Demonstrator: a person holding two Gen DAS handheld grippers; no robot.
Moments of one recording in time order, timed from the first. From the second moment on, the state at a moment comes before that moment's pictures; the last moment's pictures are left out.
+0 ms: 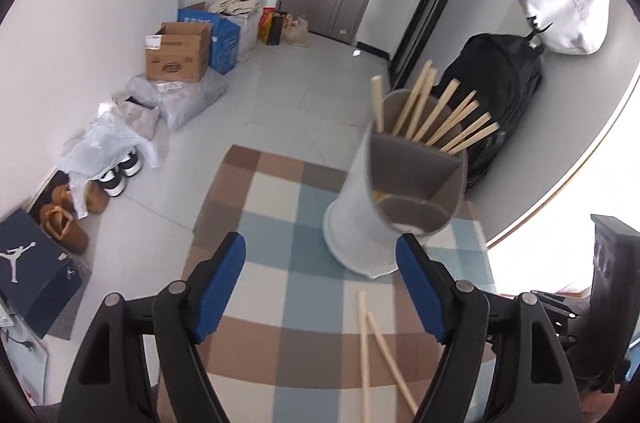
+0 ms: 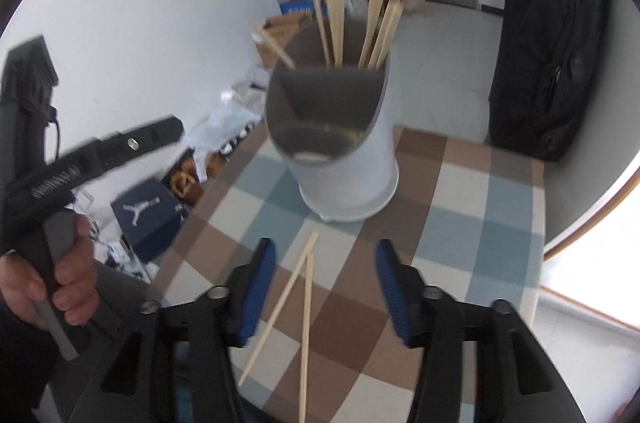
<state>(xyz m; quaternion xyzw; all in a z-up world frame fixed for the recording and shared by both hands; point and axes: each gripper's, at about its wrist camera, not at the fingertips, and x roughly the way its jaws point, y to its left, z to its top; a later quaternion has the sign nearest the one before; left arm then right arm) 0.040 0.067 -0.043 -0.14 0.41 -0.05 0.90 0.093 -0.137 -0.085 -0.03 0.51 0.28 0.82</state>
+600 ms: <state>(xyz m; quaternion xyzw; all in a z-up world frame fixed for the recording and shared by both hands) 0.036 0.111 -0.067 -0.20 0.45 -0.01 0.87 0.117 -0.070 -0.175 -0.13 0.61 0.24 0.74</state>
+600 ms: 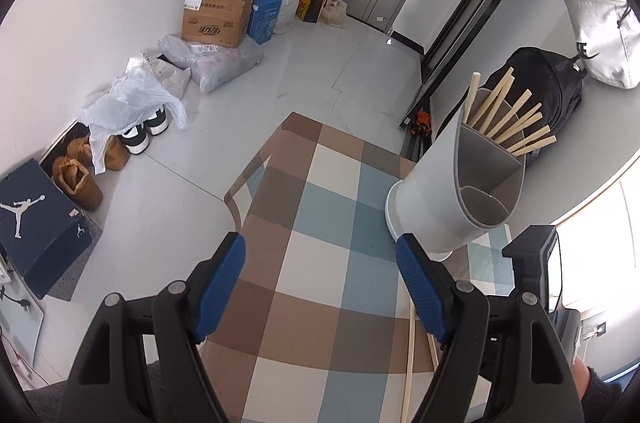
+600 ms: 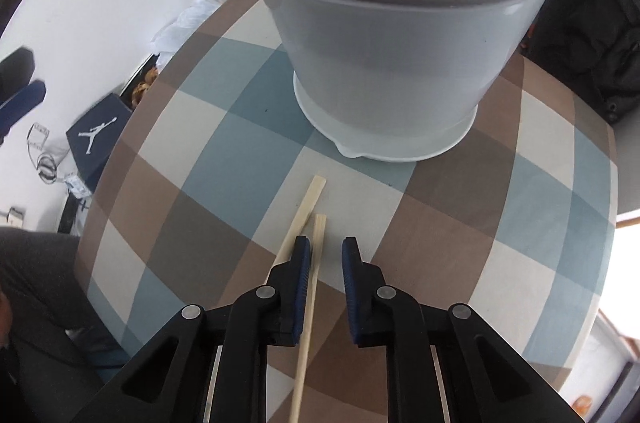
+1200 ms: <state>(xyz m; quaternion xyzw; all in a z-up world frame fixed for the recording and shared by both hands) 0.034 0.098 -0.069 -0.16 0.46 -0.02 0.88 0.111 -0.085 -0.155 -0.10 0.57 0.22 0.78</state>
